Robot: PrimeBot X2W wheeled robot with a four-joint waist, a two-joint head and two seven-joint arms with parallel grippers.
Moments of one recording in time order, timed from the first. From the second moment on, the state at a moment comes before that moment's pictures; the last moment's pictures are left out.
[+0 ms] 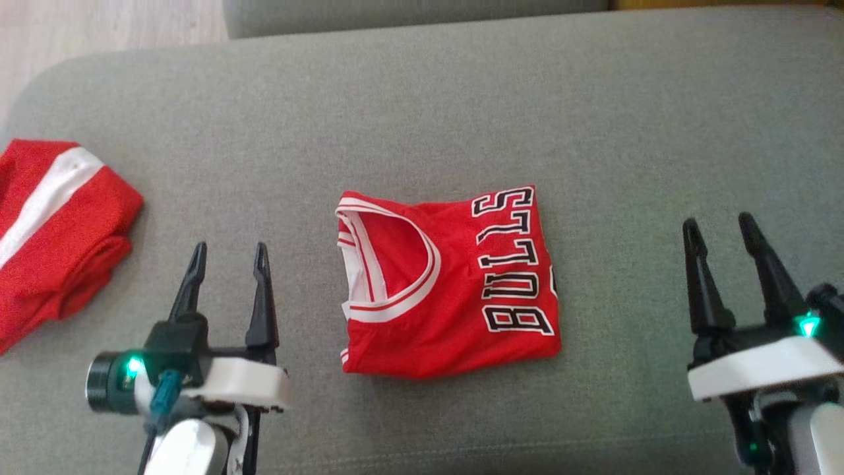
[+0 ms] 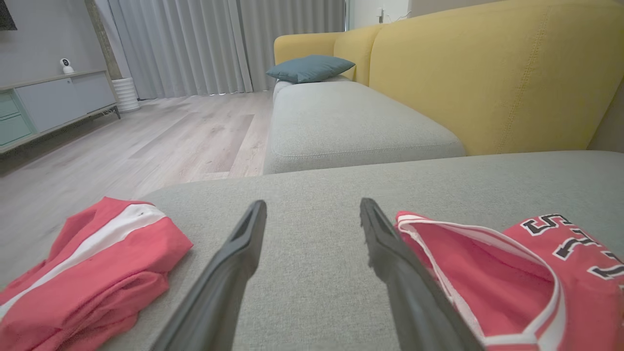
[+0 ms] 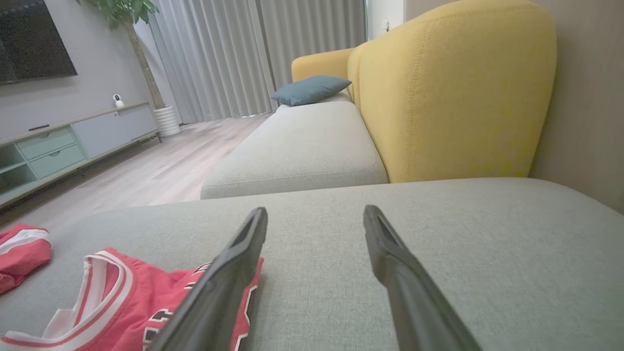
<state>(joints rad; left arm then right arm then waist) -0.07 0.23 -0.37 0.04 -0.22 0.32 -0.25 0.01 -0.14 0.01 -0.11 0.29 0.13 -0.01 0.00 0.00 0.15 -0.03</state>
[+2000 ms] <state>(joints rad) -0.14 0.24 -0.41 0.04 -0.23 0.33 -0.24 -0.12 -0.15 0.18 0.19 0.34 0.13 0.12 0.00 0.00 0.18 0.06</state>
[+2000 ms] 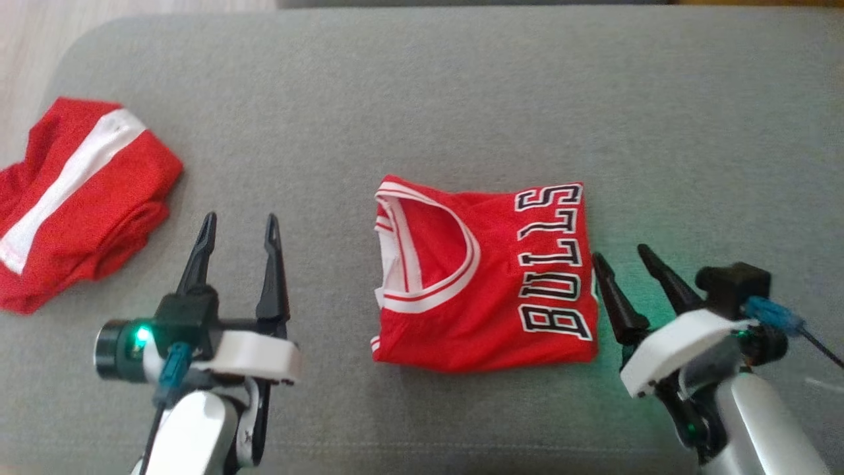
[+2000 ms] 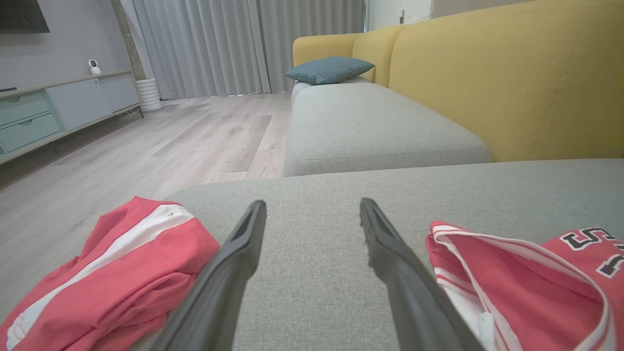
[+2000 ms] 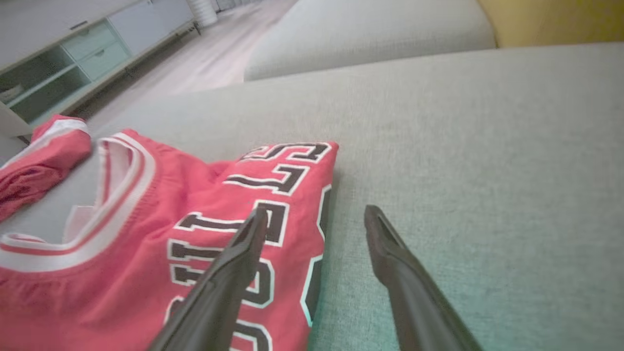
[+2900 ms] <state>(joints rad) -0.19 0.20 -0.40 0.05 -0.19 0.31 -0.25 -0.30 -0.32 0.32 0.18 0.38 0.13 0.17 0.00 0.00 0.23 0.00</state>
